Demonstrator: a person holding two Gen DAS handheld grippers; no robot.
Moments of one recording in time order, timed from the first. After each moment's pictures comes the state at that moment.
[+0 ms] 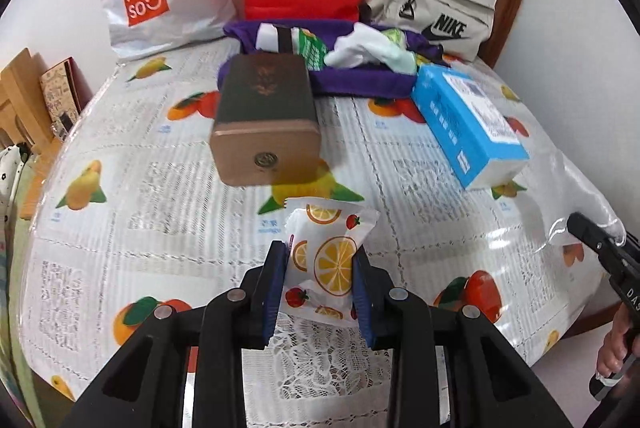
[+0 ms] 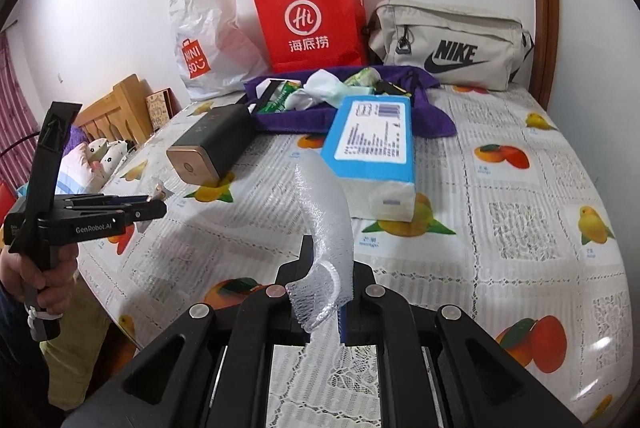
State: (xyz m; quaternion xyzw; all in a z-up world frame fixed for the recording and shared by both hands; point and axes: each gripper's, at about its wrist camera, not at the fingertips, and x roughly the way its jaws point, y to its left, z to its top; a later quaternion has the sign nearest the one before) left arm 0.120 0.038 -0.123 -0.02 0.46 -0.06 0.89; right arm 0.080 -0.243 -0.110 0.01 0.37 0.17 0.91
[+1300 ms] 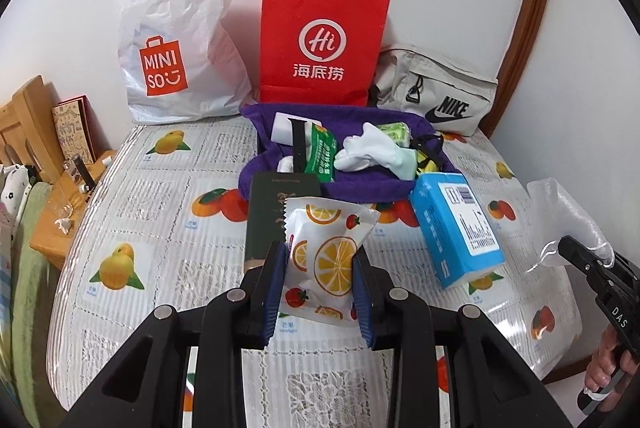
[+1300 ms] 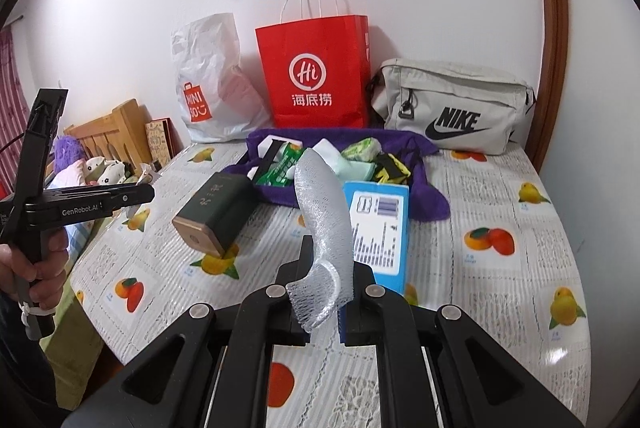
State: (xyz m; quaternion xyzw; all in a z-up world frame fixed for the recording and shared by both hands) left arm 0.158 0.057 -0.036 -0.05 0.40 -0.04 0.91; right arm 0.123 -0.232 -0.032 -0.01 0.33 0.17 0.93
